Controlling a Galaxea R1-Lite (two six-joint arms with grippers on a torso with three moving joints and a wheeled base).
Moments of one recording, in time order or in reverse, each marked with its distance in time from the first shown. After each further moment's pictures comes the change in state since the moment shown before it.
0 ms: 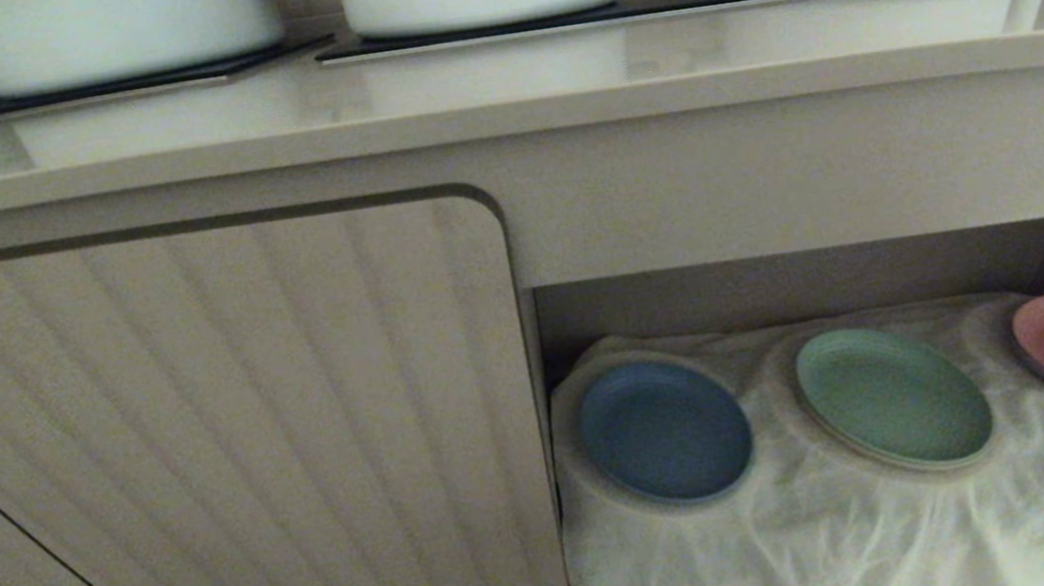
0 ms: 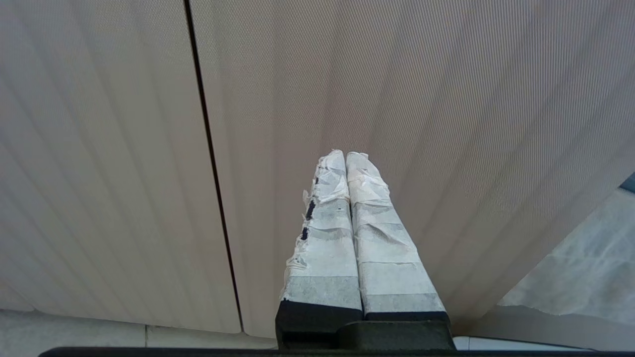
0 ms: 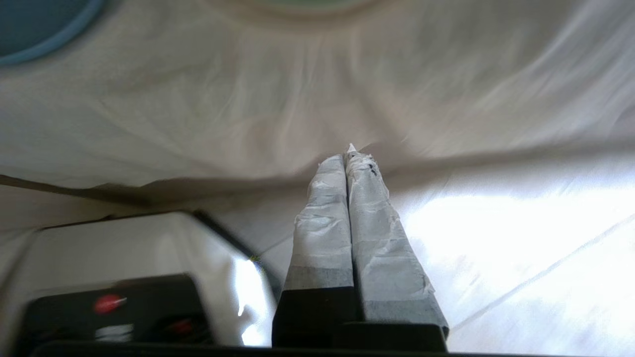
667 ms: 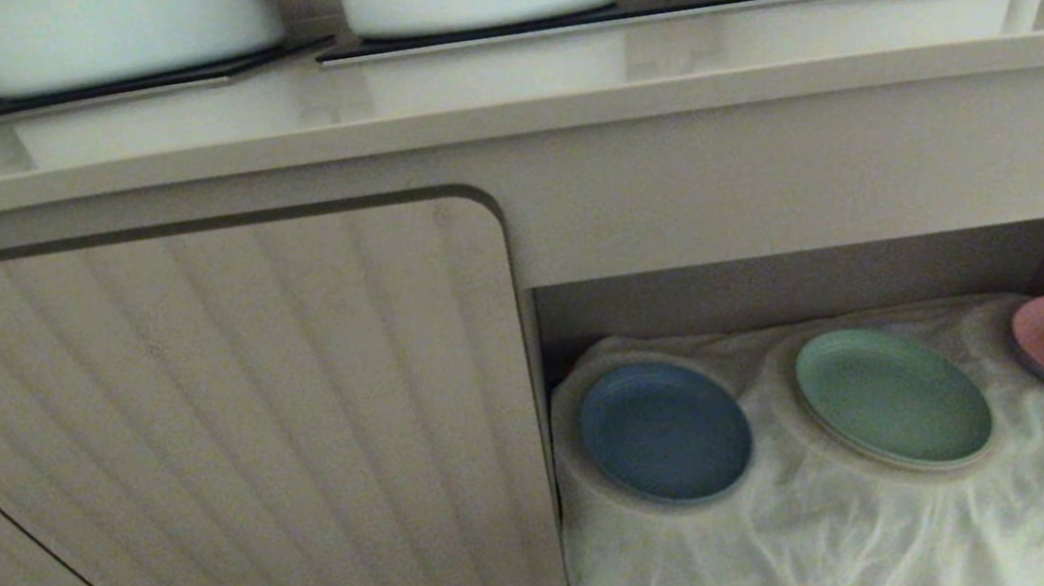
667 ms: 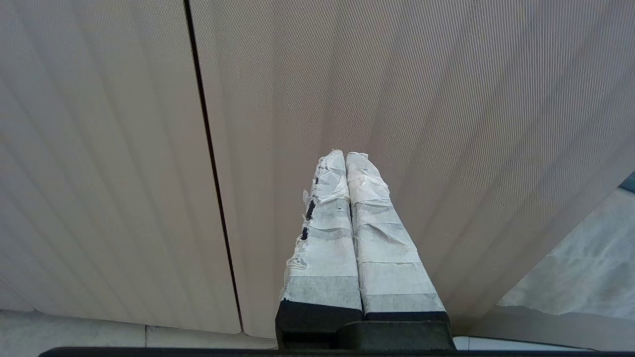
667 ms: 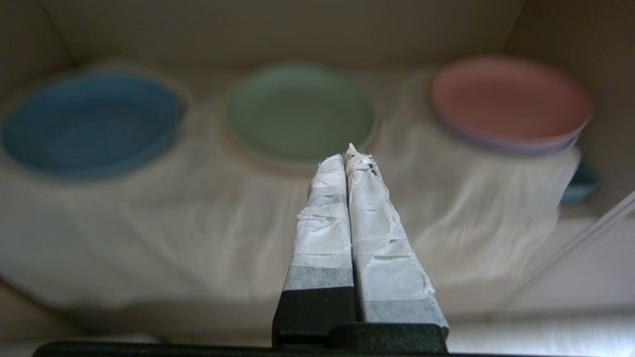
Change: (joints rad) left arm 0.000 0.000 0.000 0.000 0.000 0.000; right arm -0.071 -0.584 0.041 0.012 0.033 -0.171
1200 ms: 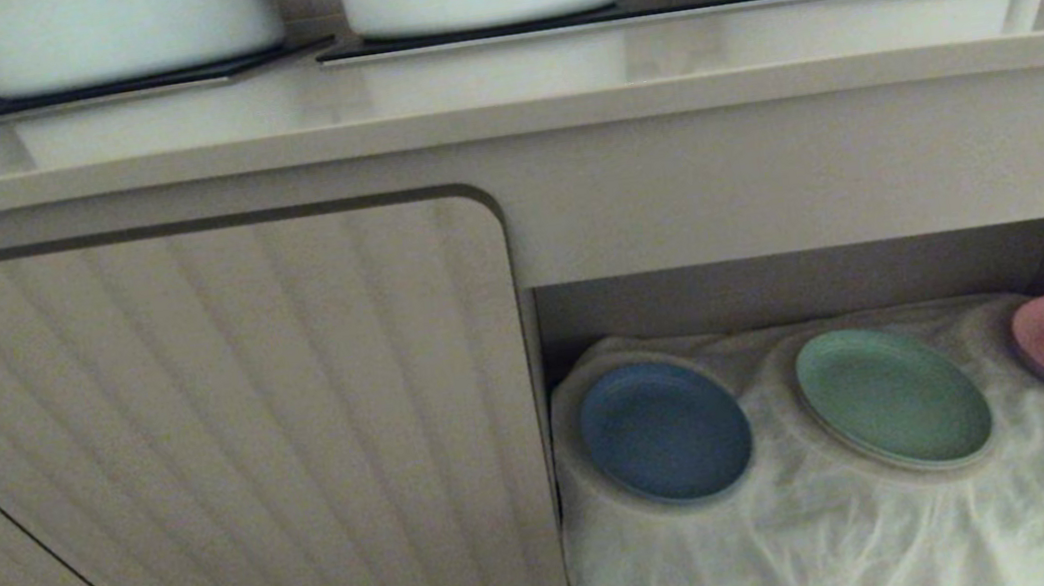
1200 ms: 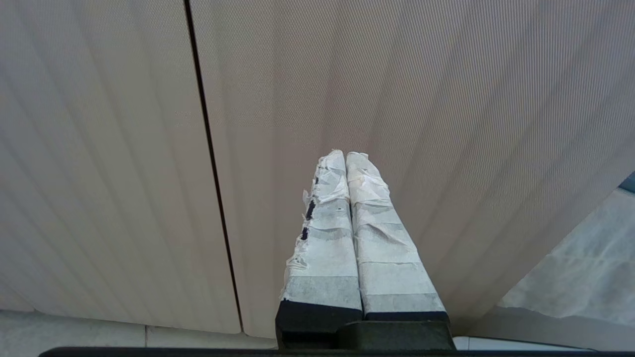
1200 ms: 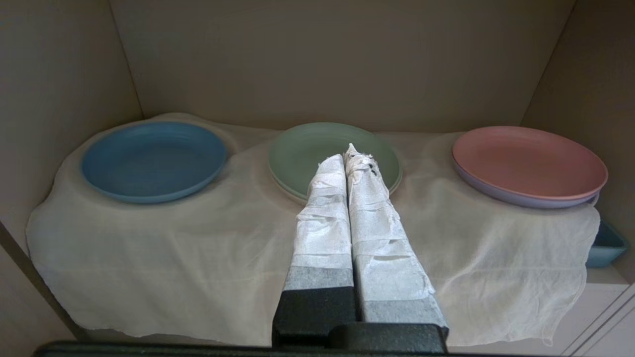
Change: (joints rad) left arm 0.000 0.000 0.000 0.000 0.000 0.000; right arm 0.007 -0.301 0.000 0.131 0.097 -0.010
